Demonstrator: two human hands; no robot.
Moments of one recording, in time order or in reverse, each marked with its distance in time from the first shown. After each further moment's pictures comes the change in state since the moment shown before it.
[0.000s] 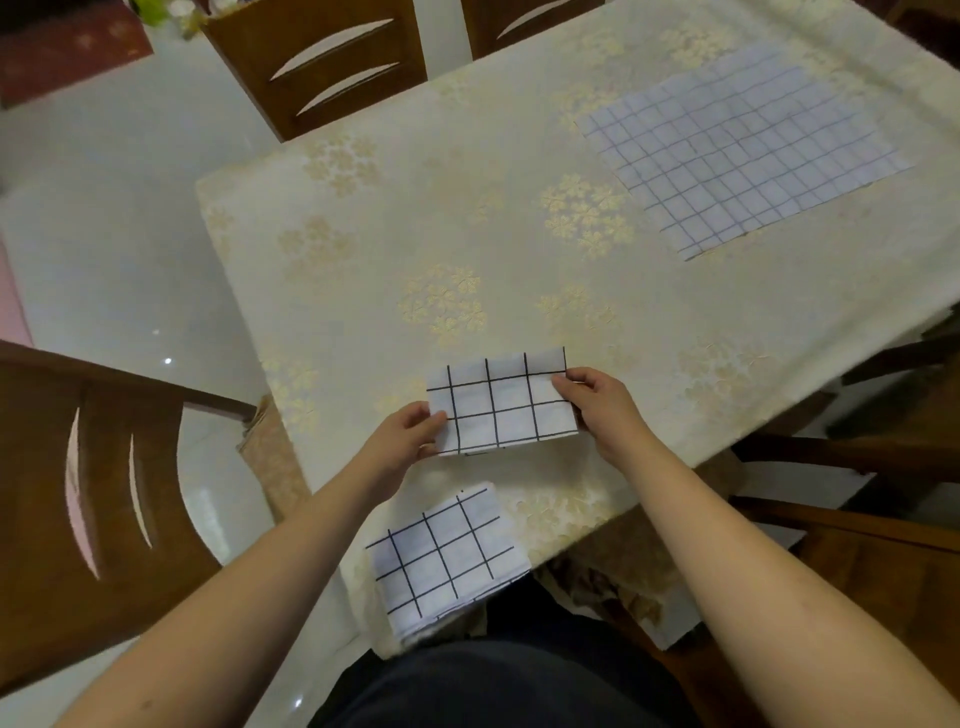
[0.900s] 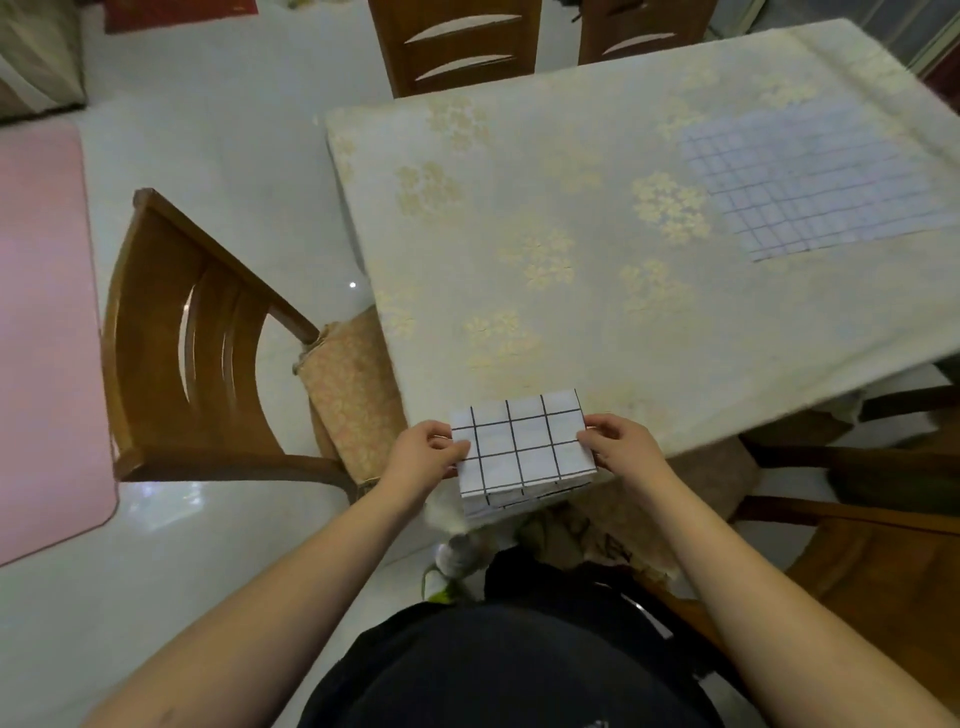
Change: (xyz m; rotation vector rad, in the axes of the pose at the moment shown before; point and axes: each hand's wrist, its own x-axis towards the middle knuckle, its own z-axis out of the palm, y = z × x) left_hand -0.121 -0.123 -0.045 -0.115 0.249 0.001; right_hand -0.118 0.083 0.055 -0.338 -0.058 0.025
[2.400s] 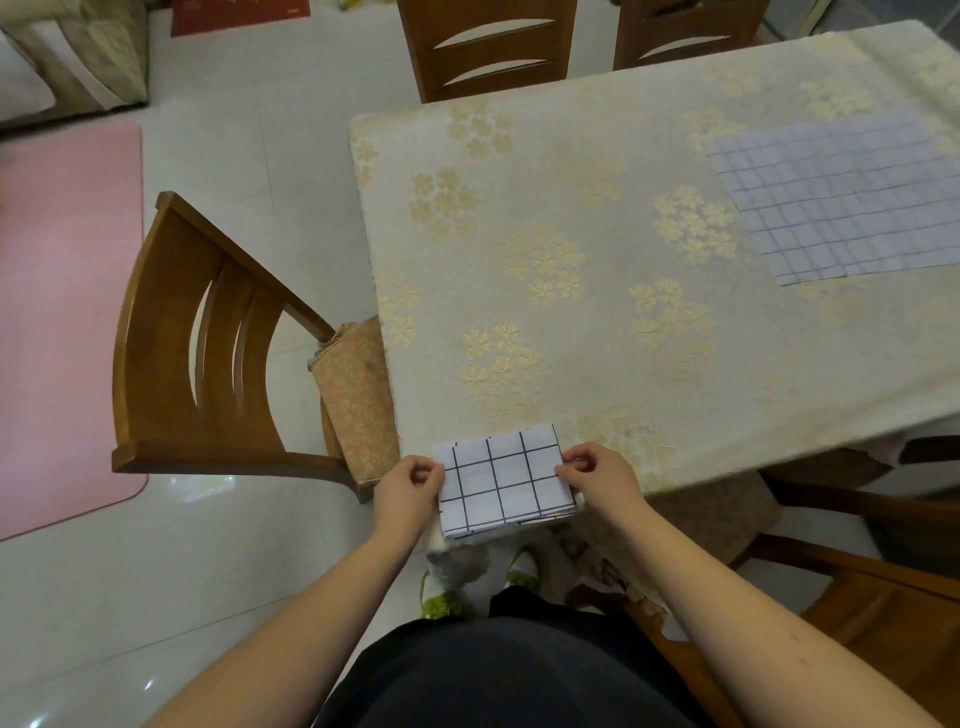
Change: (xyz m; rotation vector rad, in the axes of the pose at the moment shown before) left_hand -0.004 -0.037 0.025 0.236 0.369 0.064; right_hand 0.020 0.011 -0.002 -0.329 -0.083 -0.054
